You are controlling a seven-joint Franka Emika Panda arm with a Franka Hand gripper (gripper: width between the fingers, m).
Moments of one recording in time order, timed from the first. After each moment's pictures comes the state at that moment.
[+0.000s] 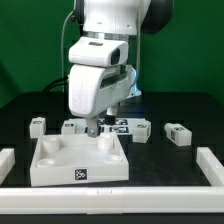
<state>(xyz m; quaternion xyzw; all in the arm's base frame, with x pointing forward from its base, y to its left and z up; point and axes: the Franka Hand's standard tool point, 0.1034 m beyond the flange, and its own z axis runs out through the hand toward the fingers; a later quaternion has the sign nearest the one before) 0.527 -0.034 0.072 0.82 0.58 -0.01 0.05</state>
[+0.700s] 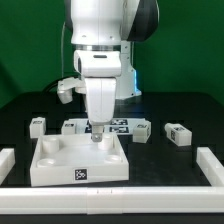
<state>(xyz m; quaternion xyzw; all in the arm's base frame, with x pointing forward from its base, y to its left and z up) 0.490 -0.049 0.051 0.65 0.76 0.00 0.03</state>
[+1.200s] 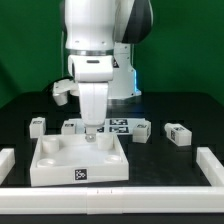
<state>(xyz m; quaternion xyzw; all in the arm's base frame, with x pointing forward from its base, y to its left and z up) 0.451 -0.065 0.036 0.65 0.76 -0.02 0.01</state>
